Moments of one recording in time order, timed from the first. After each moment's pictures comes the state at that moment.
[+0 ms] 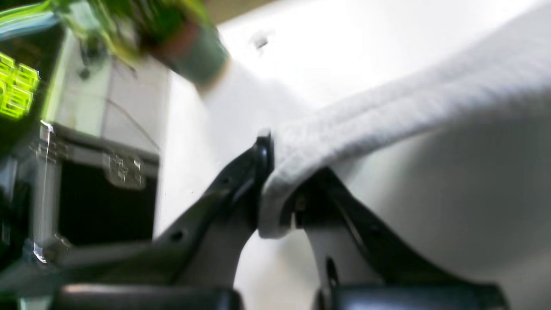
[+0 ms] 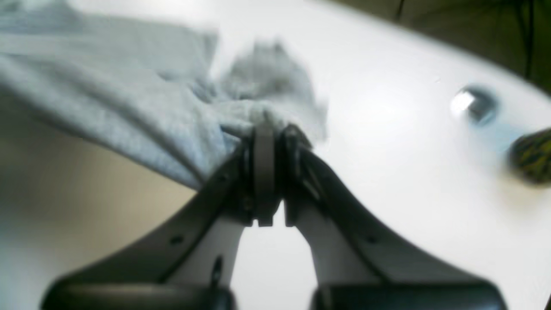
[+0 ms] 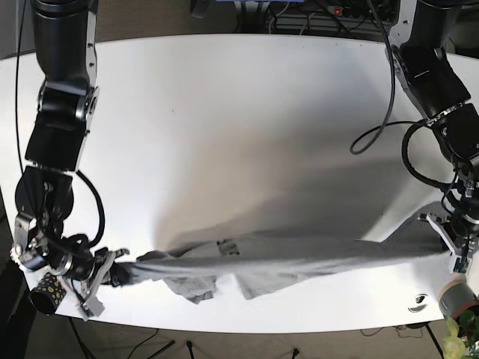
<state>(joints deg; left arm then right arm) -23.1 -16.3 -24.1 91.9 4.1 -34.4 51.3 39.0 22.4 7.7 72.3 31.7 35.0 -67.2</state>
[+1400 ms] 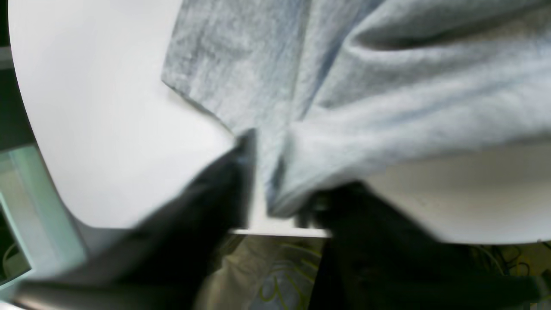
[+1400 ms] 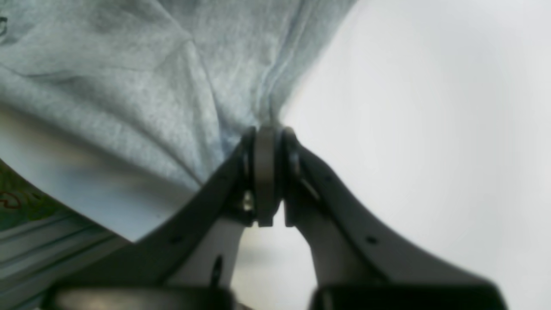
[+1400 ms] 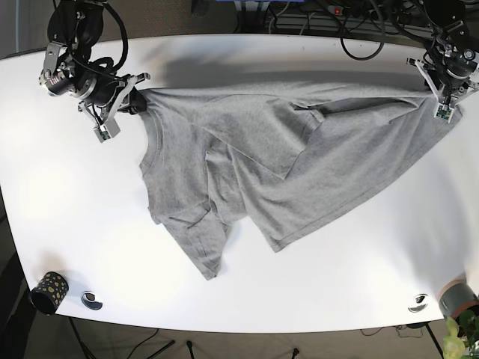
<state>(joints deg) 20.4 -9.9 -38.5 106.5 4.6 -40.6 50.7 -16.0 15.3 22.9 103.3 37.5 34.9 -66.6</state>
